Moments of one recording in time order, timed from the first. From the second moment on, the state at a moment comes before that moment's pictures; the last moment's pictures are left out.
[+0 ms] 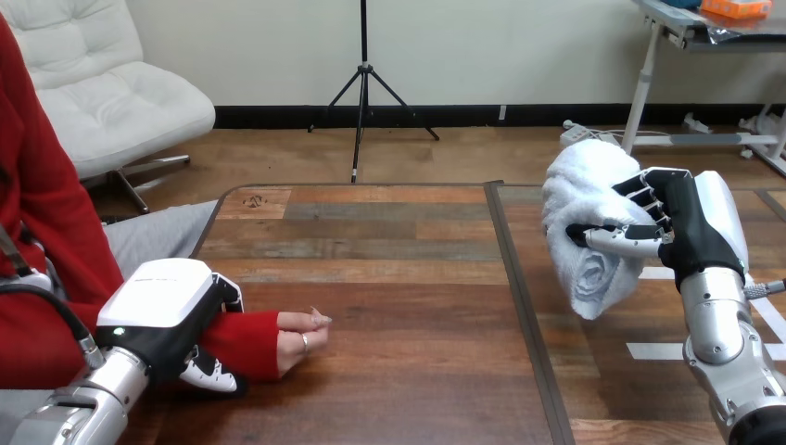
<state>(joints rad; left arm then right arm) -0.14 0.65 -0.22 0.40 0.80 -0.25 0.07 -0.58 -0.42 0.05 1.03 -0.27 -0.32 -0.27</state>
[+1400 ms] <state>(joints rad) -0.14 0.65 -0.22 0.34 0.79 -0.17 -0.04 -0.58 -0.42 0.05 1.03 -0.27 -0.31 -0.27</state>
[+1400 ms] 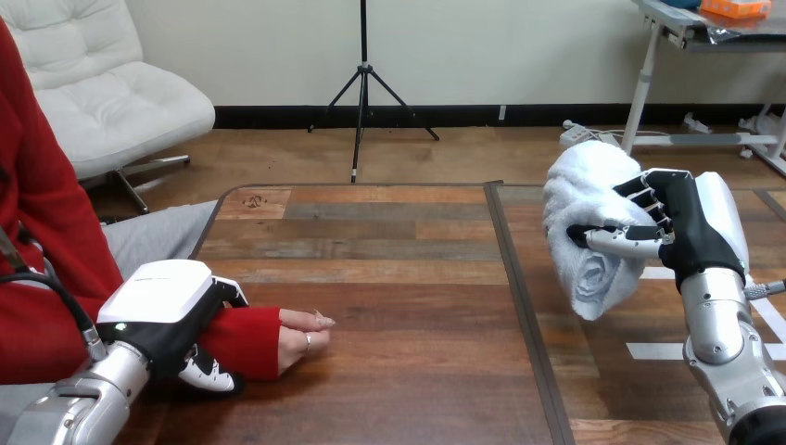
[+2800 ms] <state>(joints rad) -0.14 0.65 -0.23 0.34 0.86 -0.16 0.02 -0.58 -0.42 0.05 1.03 -0.27 -0.31 -0.27</state>
